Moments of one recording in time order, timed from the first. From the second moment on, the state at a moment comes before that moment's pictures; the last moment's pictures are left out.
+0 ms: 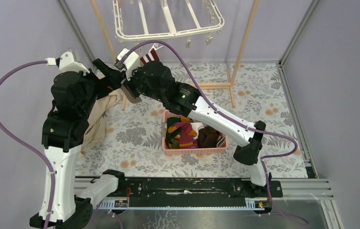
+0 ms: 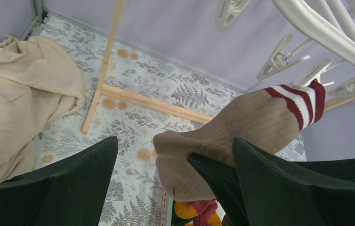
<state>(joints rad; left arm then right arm) -0.17 0.98 1.61 -0.83 -0.15 -0.50 1.12 2.02 2.31 -0.38 0.08 -0.09</state>
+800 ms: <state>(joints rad) -0.17 1.04 1.59 -0.78 0.10 -0.57 1.08 1.54 1.69 -0.28 0.07 -0.04</state>
